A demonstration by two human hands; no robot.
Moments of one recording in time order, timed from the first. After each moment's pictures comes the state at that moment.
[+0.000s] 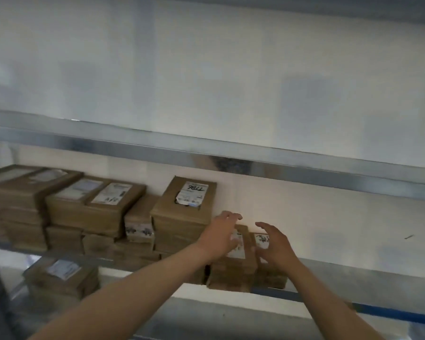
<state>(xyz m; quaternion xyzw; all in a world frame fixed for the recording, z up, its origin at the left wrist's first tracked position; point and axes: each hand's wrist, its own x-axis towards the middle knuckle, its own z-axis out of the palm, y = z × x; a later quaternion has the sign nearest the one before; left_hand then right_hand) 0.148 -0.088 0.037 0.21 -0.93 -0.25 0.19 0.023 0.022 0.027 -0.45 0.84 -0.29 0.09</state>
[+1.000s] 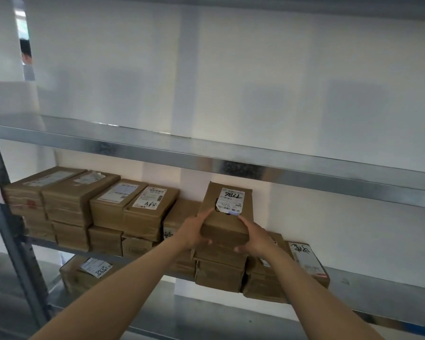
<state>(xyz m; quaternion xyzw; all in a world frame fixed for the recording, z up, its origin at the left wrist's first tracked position) 0.261 -0.215 0.026 0.34 -0.89 -0.27 0.10 0.117 -0.091 0.045 -0.47 0.82 -0.24 0.21</state>
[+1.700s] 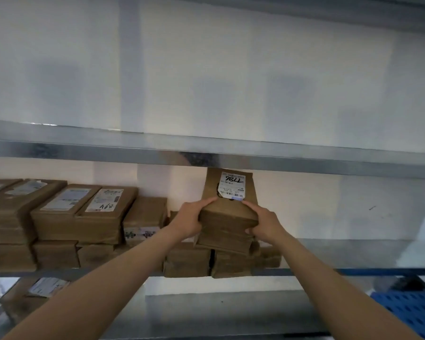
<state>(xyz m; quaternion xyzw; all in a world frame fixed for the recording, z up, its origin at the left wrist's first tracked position) 0.218 -0.160 0.052 0.16 -0.94 -0.23 0.20 0.086 -0.001 0.073 -0.41 0.86 -0.29 0.12</state>
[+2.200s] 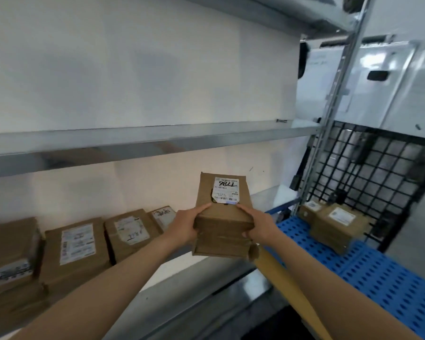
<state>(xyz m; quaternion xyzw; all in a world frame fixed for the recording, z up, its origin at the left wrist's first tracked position) 0.096 0.007 0.030 -0.04 -0.94 -0.32 0.10 0.050 0.208 0.059 -0.20 0.94 -0.26 0.09</state>
